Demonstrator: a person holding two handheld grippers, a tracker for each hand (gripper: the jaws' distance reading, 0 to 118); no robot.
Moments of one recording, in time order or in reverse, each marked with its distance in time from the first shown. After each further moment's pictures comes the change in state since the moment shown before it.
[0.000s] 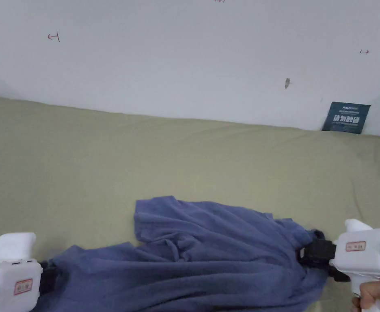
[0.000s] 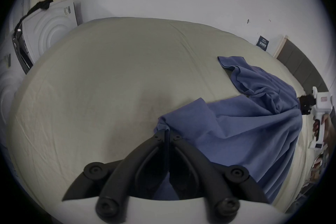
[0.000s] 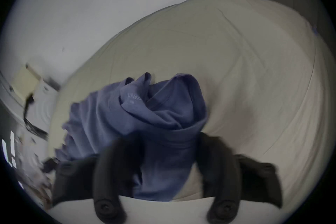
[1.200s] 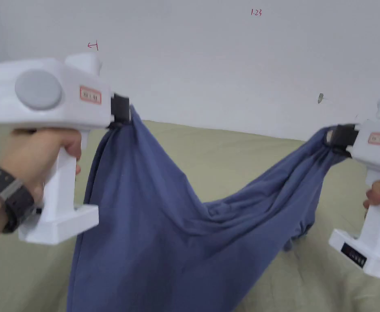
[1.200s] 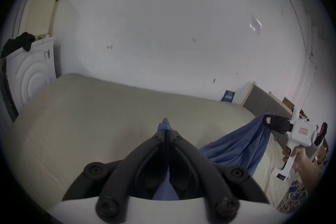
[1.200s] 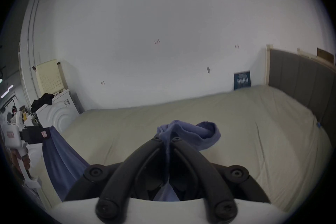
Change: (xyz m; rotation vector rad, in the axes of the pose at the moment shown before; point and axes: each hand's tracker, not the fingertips) left arm 0.032 0.227 0.083 0.394 -0.241 -0.016; right arm -0.158 0.123 0.116 0.583 0.174 0.203
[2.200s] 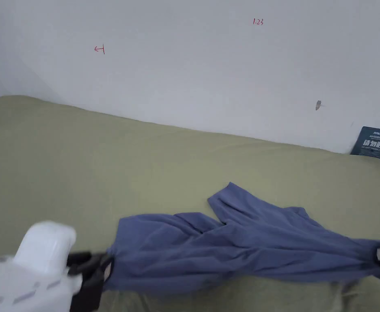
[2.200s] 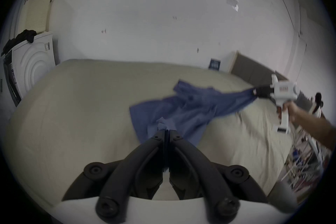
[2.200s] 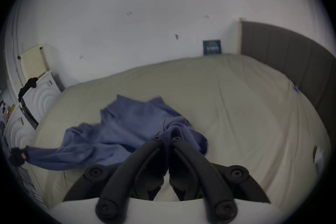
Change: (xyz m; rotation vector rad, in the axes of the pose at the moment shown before) left arm 0.025 -0.236 0.158 -0.181 -0.041 -0.155; right arm 0.117 -0.148 0.104 -0.255 -0.182 -0.062
